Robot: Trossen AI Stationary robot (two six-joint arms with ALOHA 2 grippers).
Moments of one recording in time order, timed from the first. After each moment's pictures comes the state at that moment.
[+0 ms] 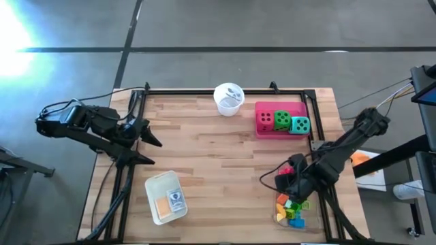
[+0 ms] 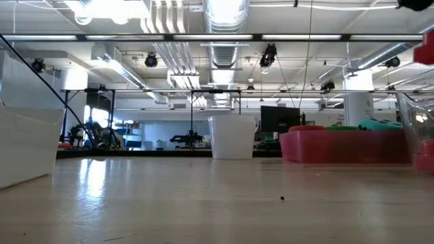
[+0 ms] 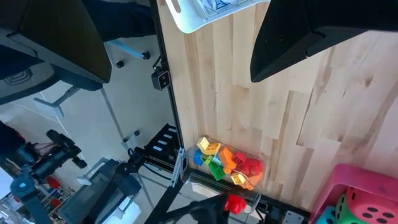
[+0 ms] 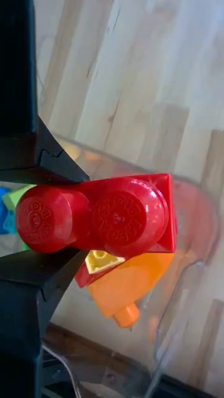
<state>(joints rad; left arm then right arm) -0.21 0.76 1.14 -0.84 0.15 -0.47 0.71 1.38 1.18 -1.32 0.15 2.06</state>
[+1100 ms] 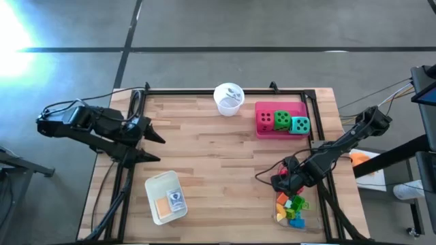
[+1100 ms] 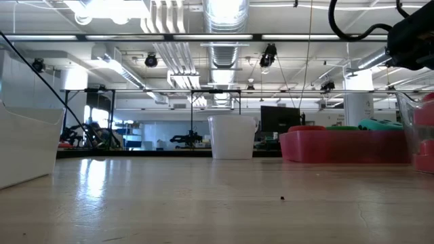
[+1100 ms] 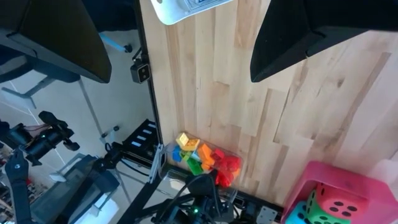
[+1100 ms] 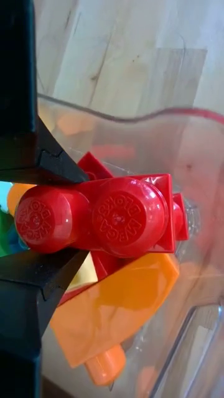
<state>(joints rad) -0.21 0.79 1.14 -0.84 0.06 -0.47 0.63 1.34 0.84 -0.96 0.05 1.98</state>
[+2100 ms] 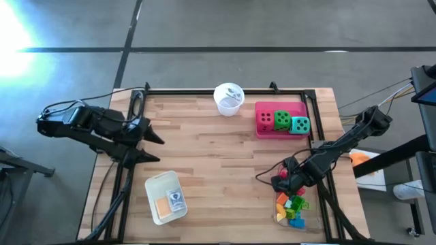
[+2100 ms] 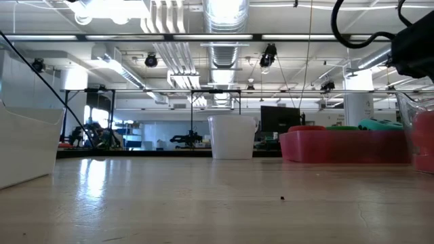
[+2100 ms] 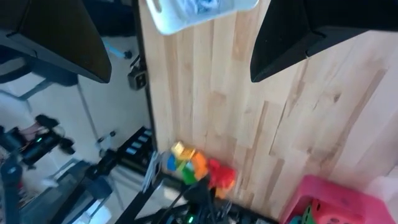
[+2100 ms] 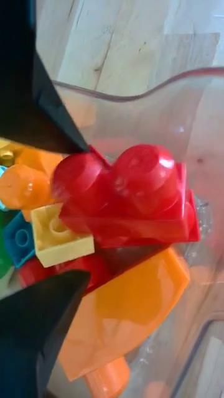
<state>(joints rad) -0.21 0.79 1.14 -0.87 0.06 -0.50 0.63 1.33 0.79 -0.90 0.03 1.98</state>
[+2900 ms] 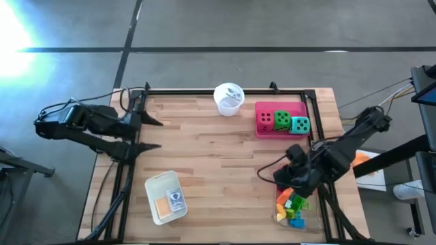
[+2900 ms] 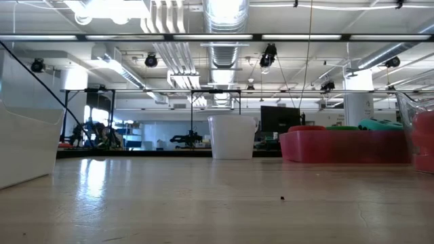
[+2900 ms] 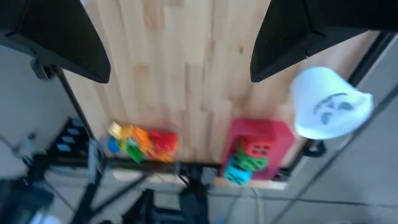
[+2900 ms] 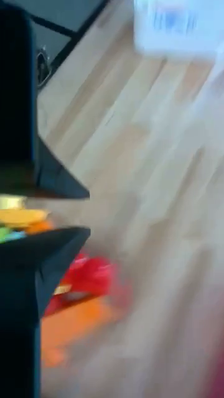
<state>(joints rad) -0.18 0.74 1.13 -0.86 -0.17 -0.14 0.67 1.34 1.36 -1.34 0.36 1.80</state>
